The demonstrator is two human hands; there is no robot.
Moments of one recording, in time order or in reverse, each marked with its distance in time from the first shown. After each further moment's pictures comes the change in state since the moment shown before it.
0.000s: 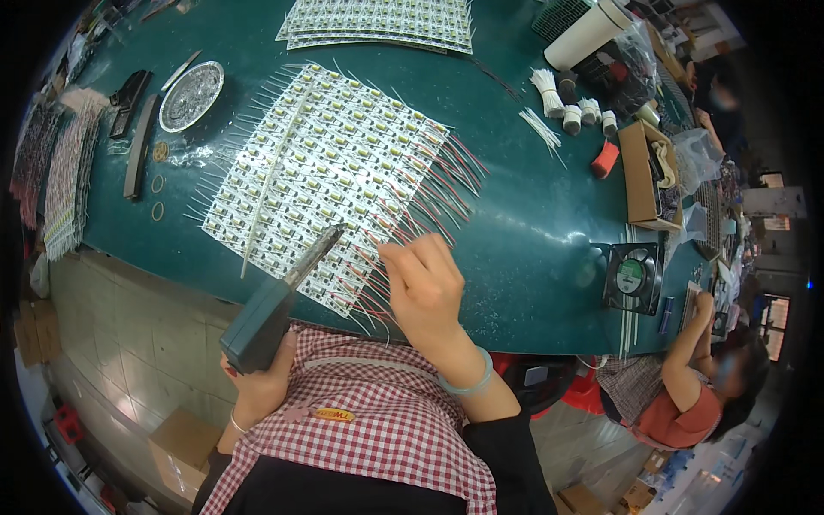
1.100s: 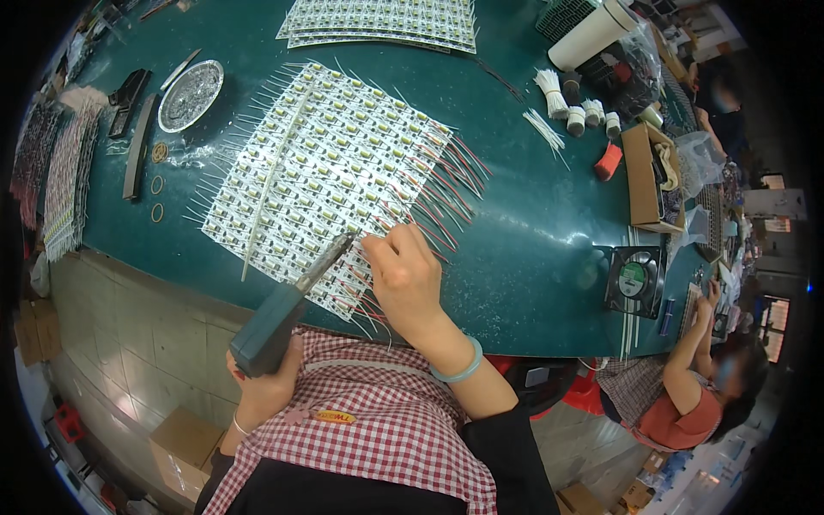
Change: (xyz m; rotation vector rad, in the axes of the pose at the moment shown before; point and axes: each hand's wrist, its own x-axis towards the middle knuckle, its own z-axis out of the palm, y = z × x) left_hand 0.003 0.001 0.002 0.044 -0.066 -0.022; right_hand 0.002 0.012 0.031 -0.078 -0.065 -0.042
